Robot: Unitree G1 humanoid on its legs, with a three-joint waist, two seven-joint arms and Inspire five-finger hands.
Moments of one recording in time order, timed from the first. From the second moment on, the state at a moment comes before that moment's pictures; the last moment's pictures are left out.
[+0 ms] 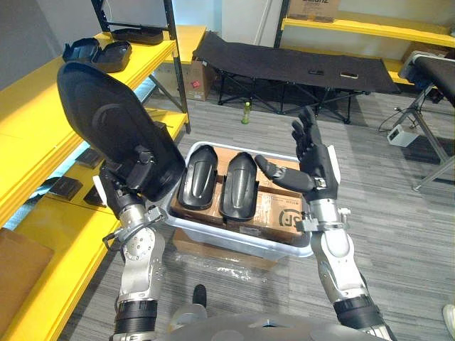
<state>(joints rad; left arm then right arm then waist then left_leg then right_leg) 0.06 0.03 0.12 -0.05 -0.18 -0.18 0.48 0.04 -0.15 0.10 0.03 0.29 -0.43 0.02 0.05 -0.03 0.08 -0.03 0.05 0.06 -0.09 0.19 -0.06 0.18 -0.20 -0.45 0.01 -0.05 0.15</state>
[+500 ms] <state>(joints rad) 0.22 0.01 0.21 -0.09 -0.27 -0.22 0.23 0.21 -0.07 -0.10 0.15 0.36 -0.25 0.06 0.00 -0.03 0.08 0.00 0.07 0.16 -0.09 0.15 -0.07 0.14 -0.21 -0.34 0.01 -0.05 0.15</state>
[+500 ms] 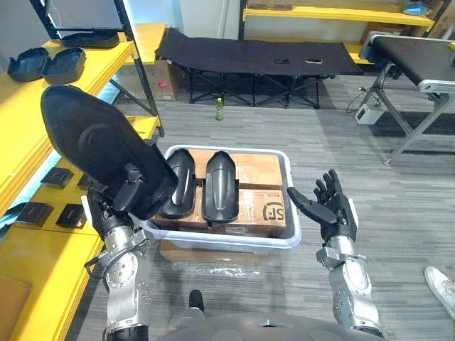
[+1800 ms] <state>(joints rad) 0.42 0.01 0.09 -0.28 -0.36 -0.23 0.12 0.05 -0.11 0.26 0.06 0.36 -0.27 0.17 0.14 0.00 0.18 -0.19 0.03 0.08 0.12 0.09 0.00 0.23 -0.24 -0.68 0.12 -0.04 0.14</state>
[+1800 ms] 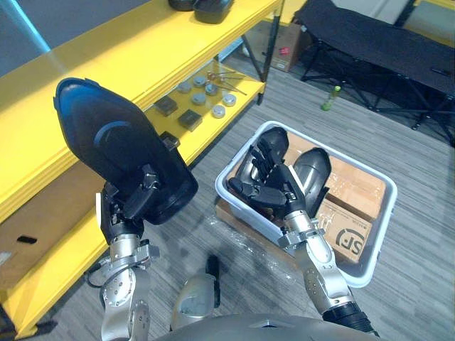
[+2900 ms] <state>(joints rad) 0.34 0.08 0.02 -0.26 -0.39 -0.23 -0.02 0.06 -0.21 0.20 0.04 0.32 -0.33 0.22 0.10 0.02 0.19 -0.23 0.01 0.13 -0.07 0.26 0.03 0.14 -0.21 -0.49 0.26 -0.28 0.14</state>
